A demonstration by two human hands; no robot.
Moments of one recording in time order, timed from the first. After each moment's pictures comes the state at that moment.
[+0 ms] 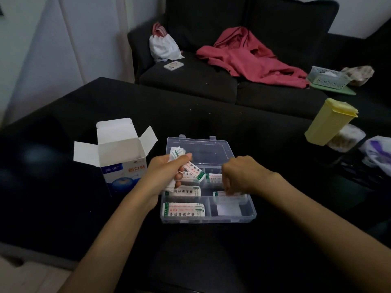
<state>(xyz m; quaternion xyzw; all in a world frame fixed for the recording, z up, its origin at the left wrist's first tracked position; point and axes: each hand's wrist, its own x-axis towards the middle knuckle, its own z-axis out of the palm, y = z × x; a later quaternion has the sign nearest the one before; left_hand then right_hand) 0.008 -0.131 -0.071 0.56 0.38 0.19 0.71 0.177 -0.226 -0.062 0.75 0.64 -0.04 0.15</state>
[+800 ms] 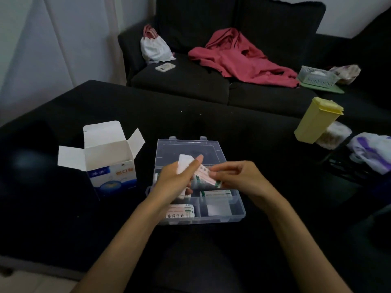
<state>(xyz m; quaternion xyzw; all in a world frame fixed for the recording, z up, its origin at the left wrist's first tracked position) 0.036 -0.162 -0.075 0.63 0.39 0.19 0.65 0.163 -0.267 -0.058 0.75 0.34 -0.34 -0.45</state>
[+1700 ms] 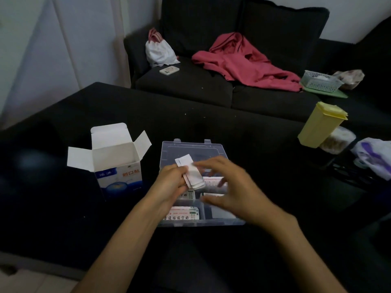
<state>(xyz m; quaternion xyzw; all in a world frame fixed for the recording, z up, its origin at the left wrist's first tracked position) 0.027 -0.151 -0.072 0.45 0.35 0.19 0.80 0.136 -0.265 -0.058 0.75 0.60 -0.11 -0.26</state>
